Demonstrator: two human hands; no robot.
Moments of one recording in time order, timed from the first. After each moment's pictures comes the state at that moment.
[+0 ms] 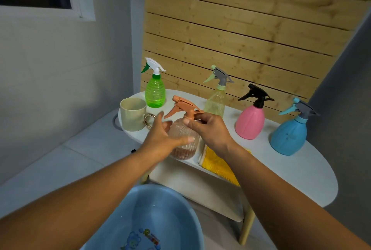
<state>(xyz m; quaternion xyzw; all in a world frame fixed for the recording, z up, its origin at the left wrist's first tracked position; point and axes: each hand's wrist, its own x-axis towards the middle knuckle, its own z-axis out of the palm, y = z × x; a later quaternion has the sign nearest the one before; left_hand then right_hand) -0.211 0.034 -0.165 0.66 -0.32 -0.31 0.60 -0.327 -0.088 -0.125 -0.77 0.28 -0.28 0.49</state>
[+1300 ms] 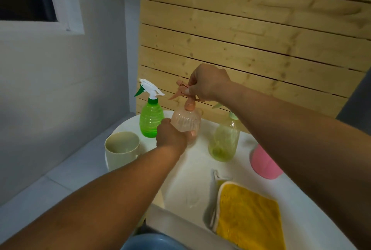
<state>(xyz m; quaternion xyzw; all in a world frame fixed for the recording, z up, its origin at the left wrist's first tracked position) -0.133 -0.108 -0.140 0.77 -0.21 -0.20 0.58 -0.176 -0.204 0.014 -0.94 0.33 -0.13 0.01</state>
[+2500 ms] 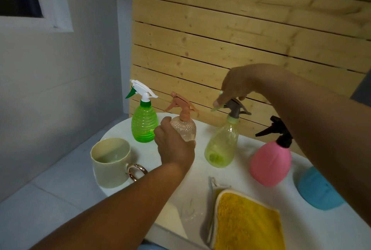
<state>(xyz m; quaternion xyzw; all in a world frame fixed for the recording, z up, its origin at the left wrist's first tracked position) -0.155 -0.125 -0.156 0.78 -0.24 -0.10 0.56 -0.222 -0.259 0.047 -0.90 0.41 0.12 0.00</state>
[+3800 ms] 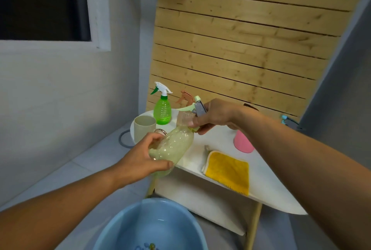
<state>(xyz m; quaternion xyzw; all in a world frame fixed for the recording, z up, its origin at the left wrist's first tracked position) -0.188 0.136 -0.145 0.68 -0.46 -0.23 0.52 -0.329 -0.063 0.009 -0.86 0.31 0.01 0.40</state>
